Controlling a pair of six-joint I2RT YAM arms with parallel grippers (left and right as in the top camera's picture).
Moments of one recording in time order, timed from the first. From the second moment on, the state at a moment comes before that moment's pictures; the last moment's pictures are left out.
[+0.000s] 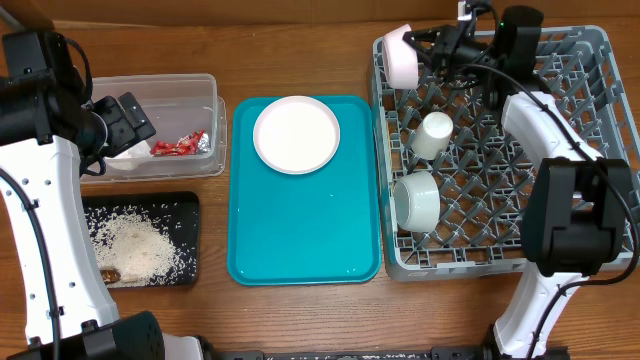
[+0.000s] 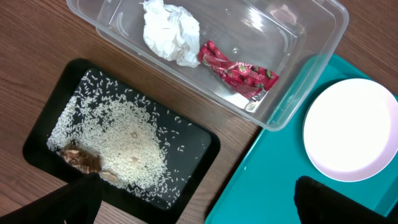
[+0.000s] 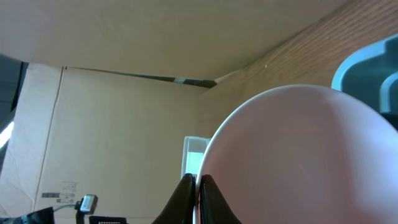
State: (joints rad) left arm 0.27 1.61 1.86 -1.44 -0.03 -0.32; right arm -0.01 2.09 1.53 0.23 -1.02 1.06
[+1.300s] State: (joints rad) left arm 0.27 1.61 1.86 -1.44 -0.03 -0.32; right arm -0.02 2.12 1.49 0.23 -1.00 1.16
